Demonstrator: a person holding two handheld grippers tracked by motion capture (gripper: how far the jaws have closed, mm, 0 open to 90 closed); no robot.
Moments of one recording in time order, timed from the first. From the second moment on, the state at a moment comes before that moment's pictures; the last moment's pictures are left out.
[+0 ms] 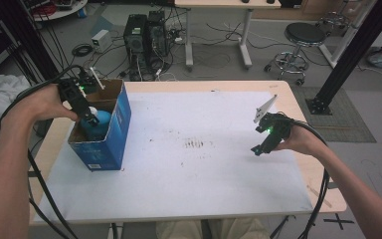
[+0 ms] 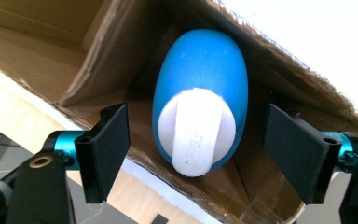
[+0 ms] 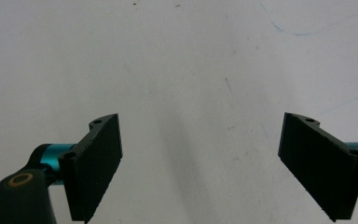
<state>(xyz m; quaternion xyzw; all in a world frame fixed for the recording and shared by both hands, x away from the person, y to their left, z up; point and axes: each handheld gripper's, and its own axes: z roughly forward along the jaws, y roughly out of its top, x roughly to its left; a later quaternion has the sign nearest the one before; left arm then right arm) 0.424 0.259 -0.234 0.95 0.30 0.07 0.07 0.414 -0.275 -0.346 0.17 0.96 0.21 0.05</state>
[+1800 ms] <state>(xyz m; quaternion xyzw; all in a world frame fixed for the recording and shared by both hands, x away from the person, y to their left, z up) 0.416 0.046 -0.291 0.99 0.11 0.07 0.06 0.416 -0.267 -0.329 0.18 0.96 0.20 0.08</state>
